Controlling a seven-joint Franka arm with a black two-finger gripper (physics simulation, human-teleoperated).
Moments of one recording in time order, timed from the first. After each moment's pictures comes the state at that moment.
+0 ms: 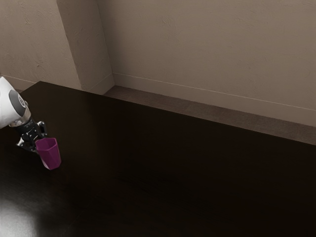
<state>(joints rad) 0.01 0.40 0.64 -2.02 -0.57 2.30 -0.62</state>
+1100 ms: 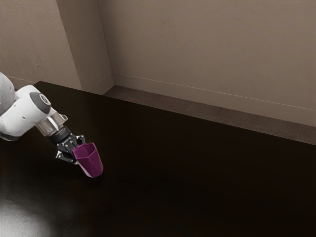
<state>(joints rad) -0.05 0.34 0.50 -2.07 -0.77 1.89 -0.57</state>
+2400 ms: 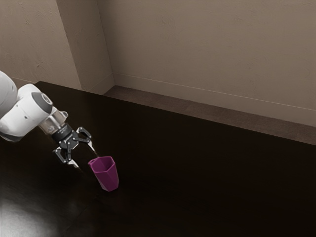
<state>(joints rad) -0.12 0.34 0.55 -2.08 -0.82 1.97 -0.54</state>
